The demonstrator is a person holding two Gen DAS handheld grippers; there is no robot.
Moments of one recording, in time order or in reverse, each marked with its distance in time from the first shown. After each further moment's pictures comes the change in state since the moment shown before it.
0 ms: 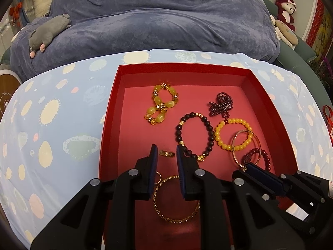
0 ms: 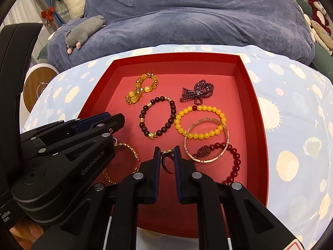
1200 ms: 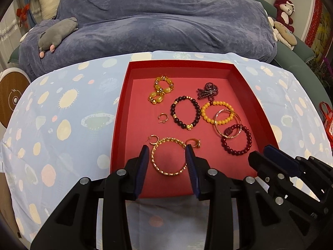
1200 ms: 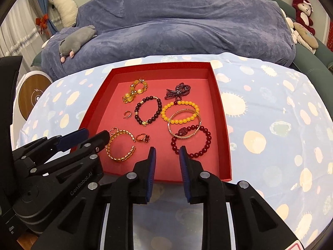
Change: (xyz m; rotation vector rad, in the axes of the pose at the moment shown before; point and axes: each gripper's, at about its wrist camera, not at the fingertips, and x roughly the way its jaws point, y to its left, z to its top) left arm -0.063 -0.014 -0.043 -0.005 -0.021 0.027; right arm -0.067 0.001 -0.035 0.034 -0.070 -0.087
